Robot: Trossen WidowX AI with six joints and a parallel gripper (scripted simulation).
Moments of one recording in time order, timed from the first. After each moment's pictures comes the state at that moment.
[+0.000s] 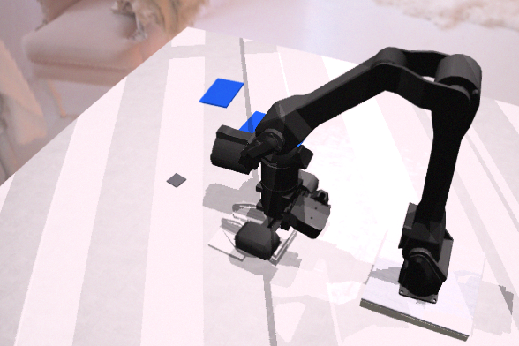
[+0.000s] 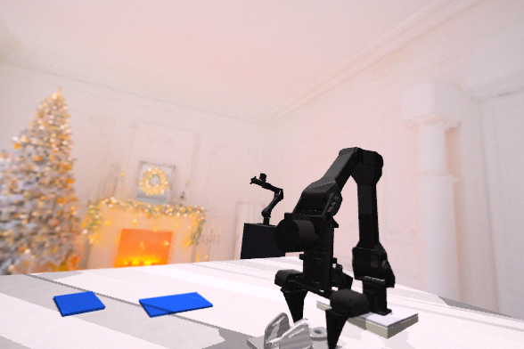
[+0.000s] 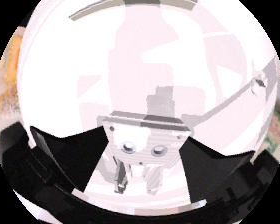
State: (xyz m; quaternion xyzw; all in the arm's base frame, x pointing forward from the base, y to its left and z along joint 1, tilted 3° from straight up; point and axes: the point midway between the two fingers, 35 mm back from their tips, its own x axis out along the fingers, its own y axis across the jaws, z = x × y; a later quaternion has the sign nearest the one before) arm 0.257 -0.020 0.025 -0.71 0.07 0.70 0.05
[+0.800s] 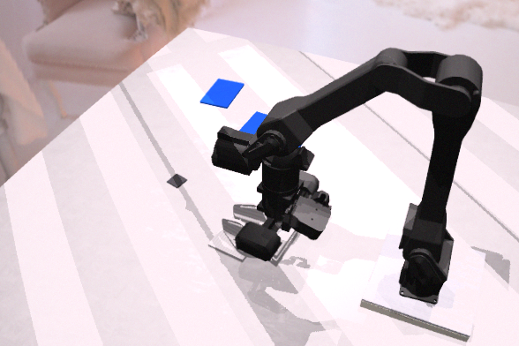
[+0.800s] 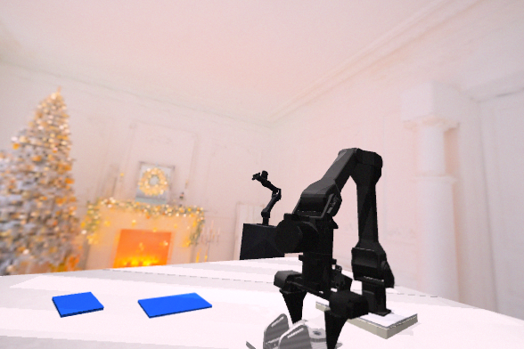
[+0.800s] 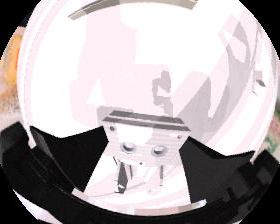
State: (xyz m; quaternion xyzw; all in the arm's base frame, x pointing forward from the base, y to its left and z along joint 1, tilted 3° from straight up) arm 0.256 -0.021 0.023 -0.71 0.07 0.70 0.05
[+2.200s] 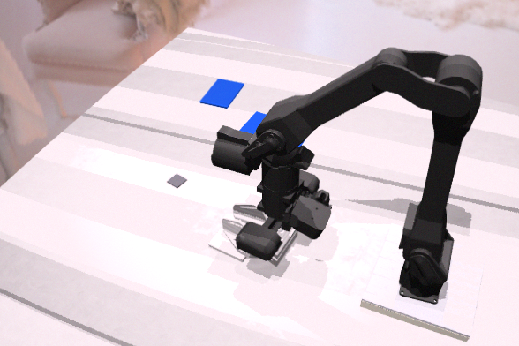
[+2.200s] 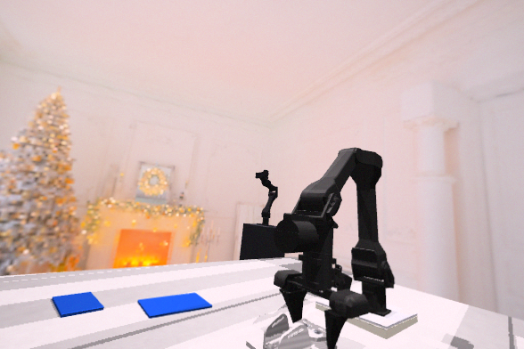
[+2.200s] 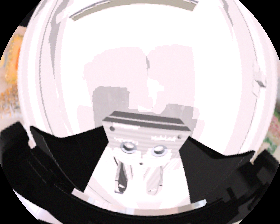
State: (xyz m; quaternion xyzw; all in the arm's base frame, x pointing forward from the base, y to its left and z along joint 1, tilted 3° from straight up) arm 0.256 -0.021 0.025 -0.71 0.07 0.70 0.05
